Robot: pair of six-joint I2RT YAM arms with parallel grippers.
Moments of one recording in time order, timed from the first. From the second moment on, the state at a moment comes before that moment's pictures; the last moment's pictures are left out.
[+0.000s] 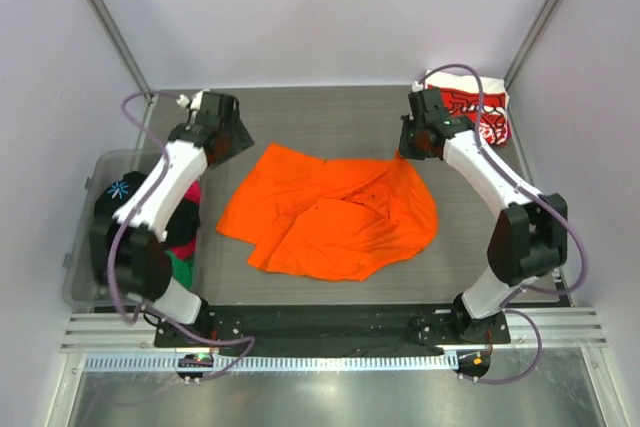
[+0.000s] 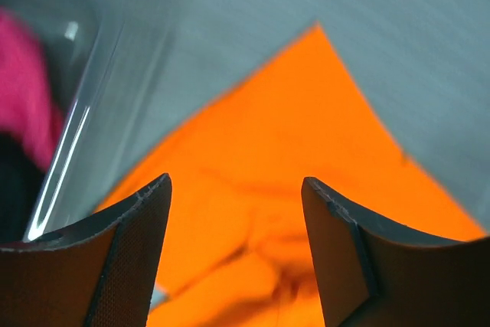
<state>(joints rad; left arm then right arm) -0.27 1.49 1.32 -0.70 -0.28 -0.71 0.29 1.66 1.38 -0.66 0.08 0.37</state>
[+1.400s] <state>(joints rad) -0.21 2.16 1.63 -0.46 0.00 -0.63 0.15 1.58 1.19 -0.68 0.01 0.41</state>
